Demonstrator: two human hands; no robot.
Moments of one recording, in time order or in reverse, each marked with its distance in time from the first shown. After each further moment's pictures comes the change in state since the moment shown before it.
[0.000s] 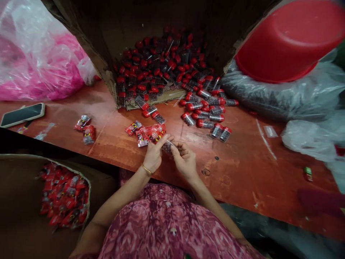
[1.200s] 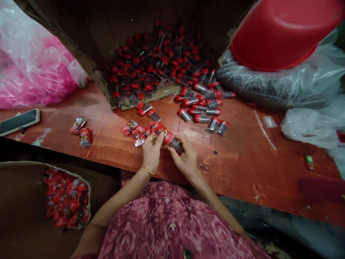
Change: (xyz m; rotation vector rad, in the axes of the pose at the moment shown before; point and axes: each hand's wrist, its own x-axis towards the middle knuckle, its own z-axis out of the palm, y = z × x) left_hand 0.000 -0.007 0.002 0.149 0.096 0.183; right_hand 0.001 0.003 -0.023 -0.541 0.043 -0.433
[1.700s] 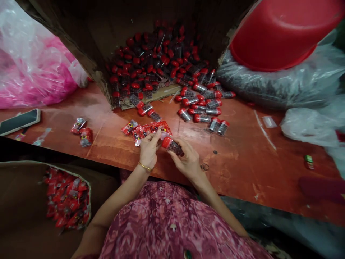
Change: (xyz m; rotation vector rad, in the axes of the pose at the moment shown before) left_hand 0.003 0.015 0.002 -0.076 0.067 -0.169; right_hand 0.000 -0.005 -0.012 -0.057 -0.083 -0.203
